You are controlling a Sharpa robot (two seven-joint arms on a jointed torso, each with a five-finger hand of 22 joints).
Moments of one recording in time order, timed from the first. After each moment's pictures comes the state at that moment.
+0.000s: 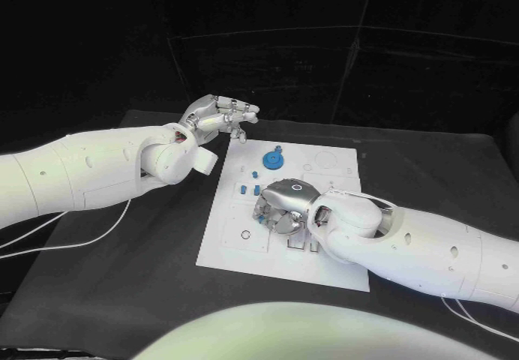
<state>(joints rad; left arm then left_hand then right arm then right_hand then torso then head) 1.28 -0.83 -0.19 1.35 -0.05 -0.13 0.45 1.29 -0.06 0.43 -0.04 0.05 0.96 0.20 0.13 0.07 1.02 0.12 0.39 0.09 1.20 0.03 1.03 0.61 0.17 1.19 0.13 0.62 0.68 1.02 -0.53 -0.06 1.57 -1.73 -0.20 -0.13 1.36 -0.13 0.58 -0.05 0.14 1.13 0.14 0.07 0.08 1.22 0.07 0.14 0.07 1.47 -0.02 1.19 1.06 0.14 1.34 0.08 1.22 0.84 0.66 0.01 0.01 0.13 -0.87</state>
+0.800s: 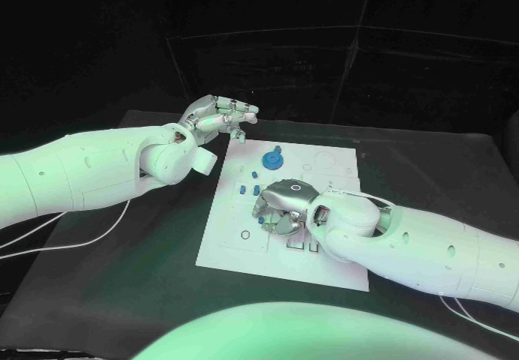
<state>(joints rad) 1.28 -0.83 -0.19 1.35 -0.05 -0.12 0.45 1.29 -0.06 0.43 -0.04 0.05 0.96 0.20 0.13 0.07 1.02 0.12 0.39 0.09 1.20 0.03 1.03 0.62 0.17 1.19 0.13 0.62 0.68 1.02 -0.53 -0.06 1.56 -1.74 -0.18 -0.14 1.30 -0.17 0.46 -0.05 0.19 1.01 0.16 0.07 0.07 1.03 0.11 0.09 0.07 1.38 0.02 1.03 0.85 0.16 1.18 0.11 1.05 0.56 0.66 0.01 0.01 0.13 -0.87</state>
